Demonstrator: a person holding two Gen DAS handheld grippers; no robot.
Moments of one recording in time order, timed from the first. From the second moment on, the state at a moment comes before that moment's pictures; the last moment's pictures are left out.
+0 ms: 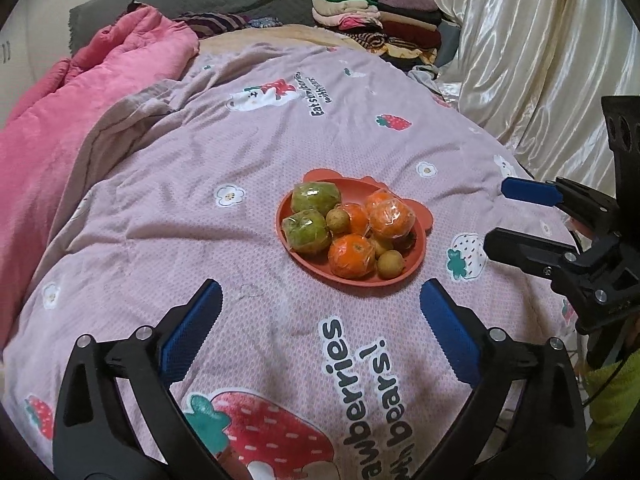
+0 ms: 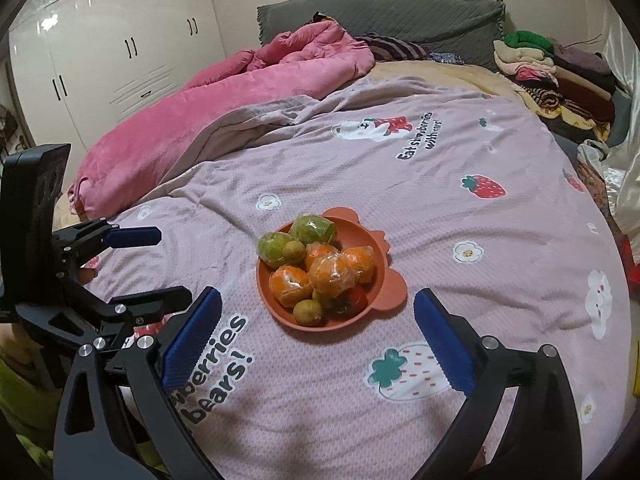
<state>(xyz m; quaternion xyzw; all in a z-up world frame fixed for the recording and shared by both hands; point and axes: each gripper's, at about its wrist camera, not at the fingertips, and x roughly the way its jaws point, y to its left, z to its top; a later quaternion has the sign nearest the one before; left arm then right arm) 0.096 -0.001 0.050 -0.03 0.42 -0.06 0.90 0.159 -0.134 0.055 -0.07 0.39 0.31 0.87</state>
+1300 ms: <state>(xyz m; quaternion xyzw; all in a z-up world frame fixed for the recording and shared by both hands) 0.047 -0.003 0.028 -0.06 0.42 -0.03 0.90 0.096 -0.153 0.022 -0.05 0.39 0.25 0.89</state>
